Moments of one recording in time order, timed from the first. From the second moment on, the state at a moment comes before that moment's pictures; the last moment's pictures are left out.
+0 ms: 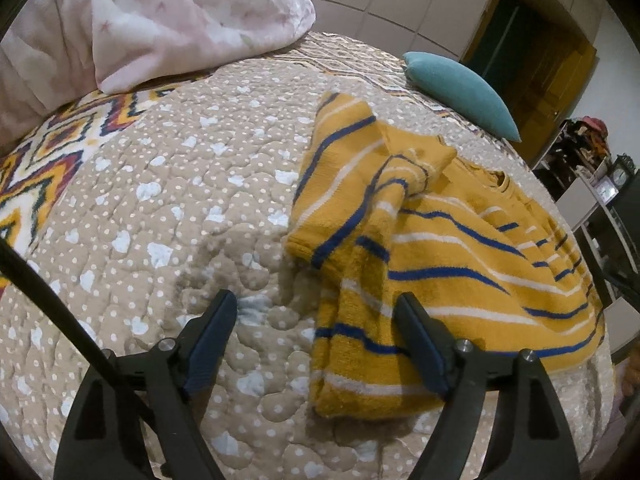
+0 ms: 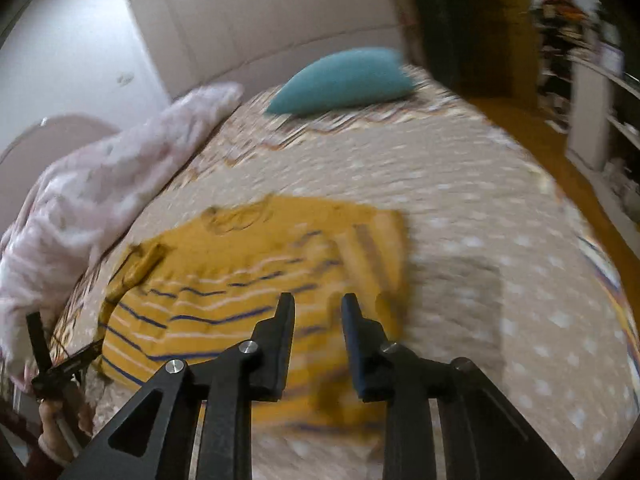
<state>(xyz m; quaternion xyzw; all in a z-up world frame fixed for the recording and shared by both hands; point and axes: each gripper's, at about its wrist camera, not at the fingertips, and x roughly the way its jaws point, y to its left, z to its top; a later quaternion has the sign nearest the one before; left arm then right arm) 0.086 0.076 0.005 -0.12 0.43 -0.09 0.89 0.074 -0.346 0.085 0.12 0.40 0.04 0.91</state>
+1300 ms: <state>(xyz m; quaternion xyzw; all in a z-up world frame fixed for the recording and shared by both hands) 0.076 0.124 -0.002 -0.28 0.38 -0.17 0.87 0.218 -0.057 0.075 -0.10 0.47 0.17 0.86</state>
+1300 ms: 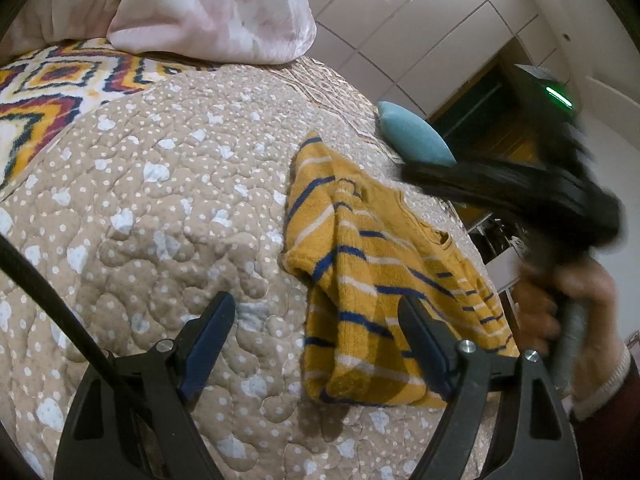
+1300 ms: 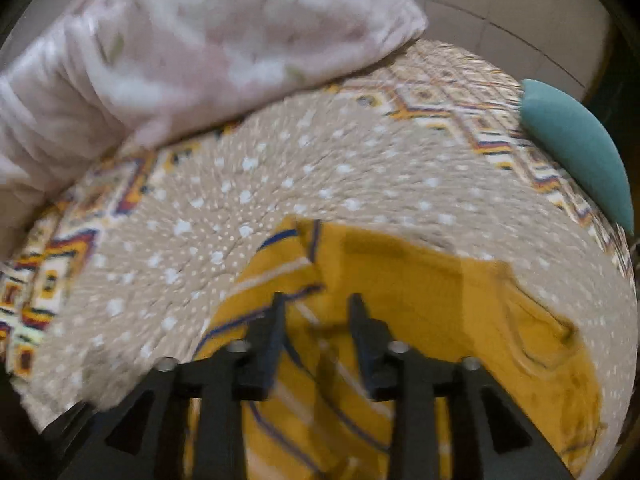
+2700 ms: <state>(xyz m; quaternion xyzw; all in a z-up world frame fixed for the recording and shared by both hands) 0.085 0.075 0.002 -0.35 0.43 -0.14 0.82 0.009 -0.381 0.003 0.37 0.37 0.11 0.84</state>
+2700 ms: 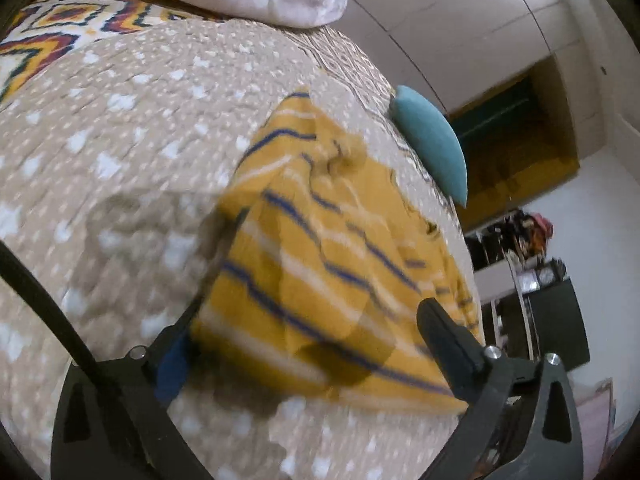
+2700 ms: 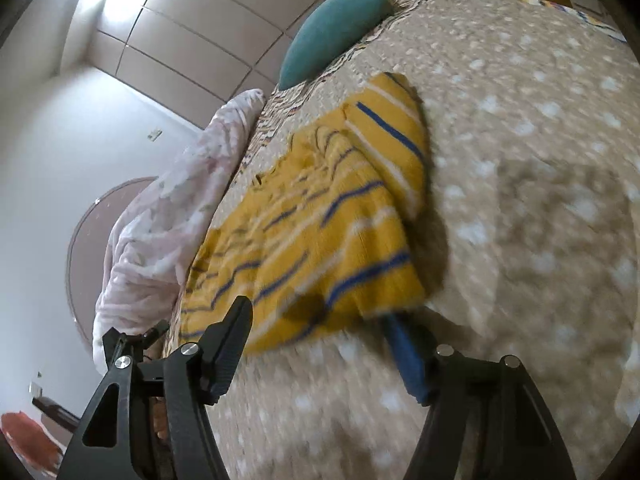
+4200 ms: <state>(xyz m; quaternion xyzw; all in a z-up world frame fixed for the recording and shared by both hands) 0.087 0.040 0.060 -0.19 0.45 -0.12 0.87 0.040 -0.325 0.053 0.22 0.40 0.15 0.88</state>
